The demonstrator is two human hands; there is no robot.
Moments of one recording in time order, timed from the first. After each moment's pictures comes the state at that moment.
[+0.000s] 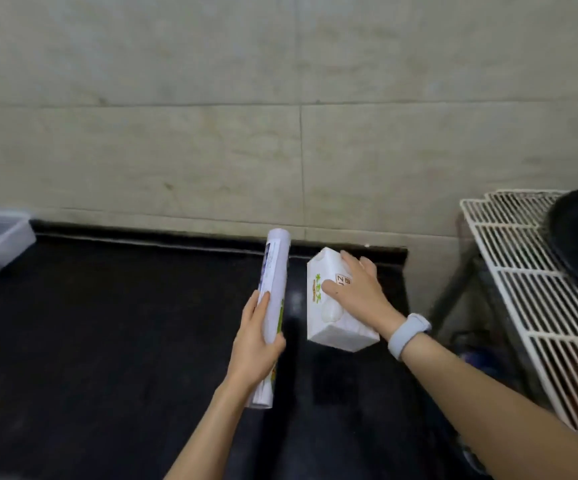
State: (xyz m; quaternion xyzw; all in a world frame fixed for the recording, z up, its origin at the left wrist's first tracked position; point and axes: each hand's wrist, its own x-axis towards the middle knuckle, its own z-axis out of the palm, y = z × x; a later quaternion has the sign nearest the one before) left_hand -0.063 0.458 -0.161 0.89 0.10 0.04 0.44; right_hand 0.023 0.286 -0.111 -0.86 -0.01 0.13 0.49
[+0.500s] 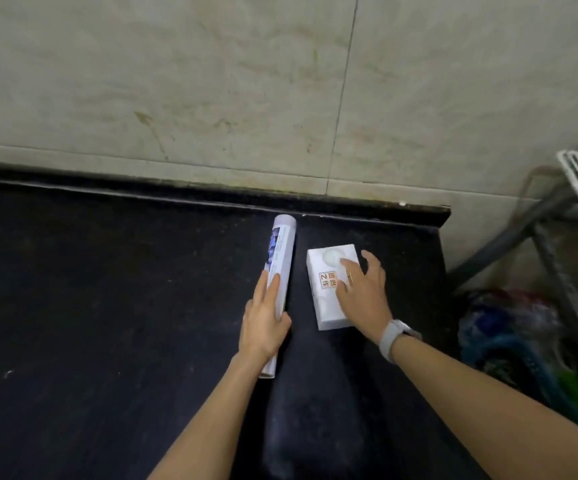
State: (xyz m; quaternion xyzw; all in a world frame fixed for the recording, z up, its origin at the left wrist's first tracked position) left_hand 0.003 0.524 -0.267 0.93 0.11 -0.10 0.34; right_hand 0.058 0.353 -0.242 -0.95 -0.01 0.08 0.31
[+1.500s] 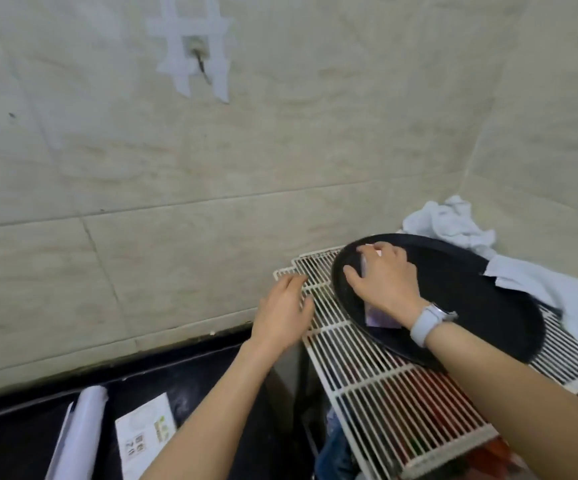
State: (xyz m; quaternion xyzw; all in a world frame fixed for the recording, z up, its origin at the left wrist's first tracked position) left_hand 0.094 0.202 -0.060 0.90 -0.28 0.06 0.33; right_hand 0.048 0.033 -0.005 -0.97 0.17 -0.15 0.11
